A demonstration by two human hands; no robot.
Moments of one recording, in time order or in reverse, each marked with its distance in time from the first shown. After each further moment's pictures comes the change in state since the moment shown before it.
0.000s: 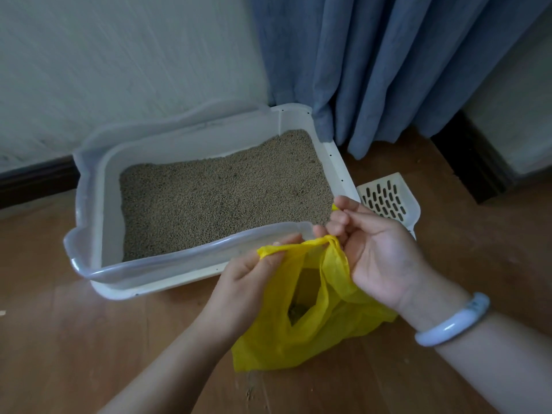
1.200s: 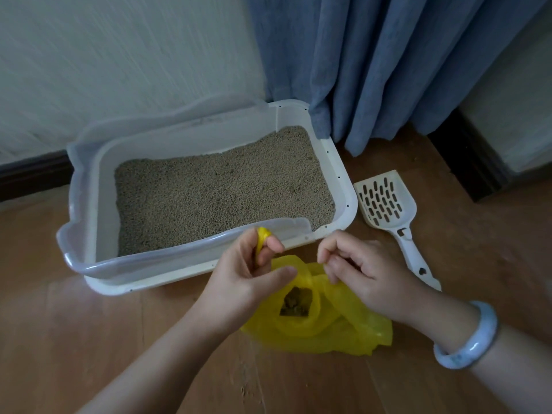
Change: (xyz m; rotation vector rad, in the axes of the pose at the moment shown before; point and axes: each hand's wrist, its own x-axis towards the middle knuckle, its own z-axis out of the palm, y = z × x) left_hand 0.003 -0.001 -0.002 -0.012 -0.024 0.120; right_hand -0.015 0.001 -0.046 -1.470 -0.450 -0.470
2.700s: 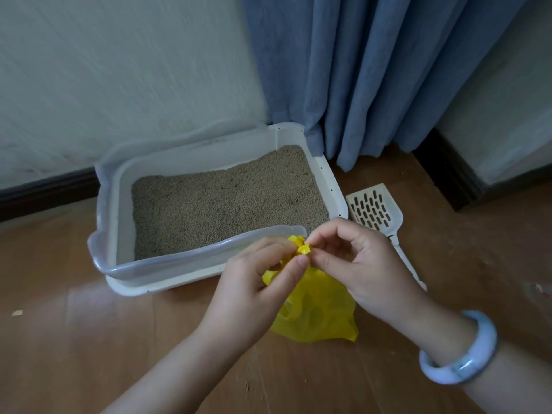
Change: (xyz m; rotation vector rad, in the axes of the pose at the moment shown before) left_hand -0.023 0.036 0.016 0.530 0.083 0.348; right_hand -0.001 -0.058 0.002 0.251 0.272 0.026
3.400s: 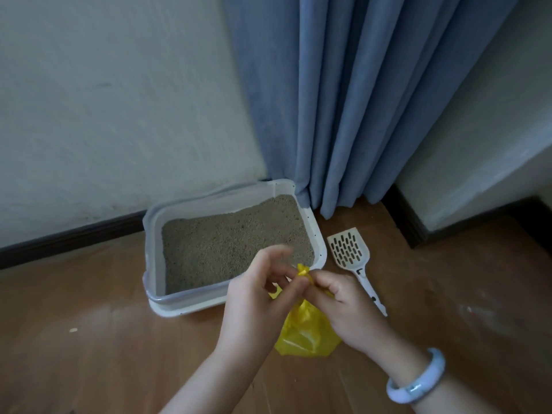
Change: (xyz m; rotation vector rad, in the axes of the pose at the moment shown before) left_hand 0.011 0.128 -0.043 -0.045 0.194 -0.143; right_hand -0.012 -0.108 -0.013 0.004 -0.066 0.176
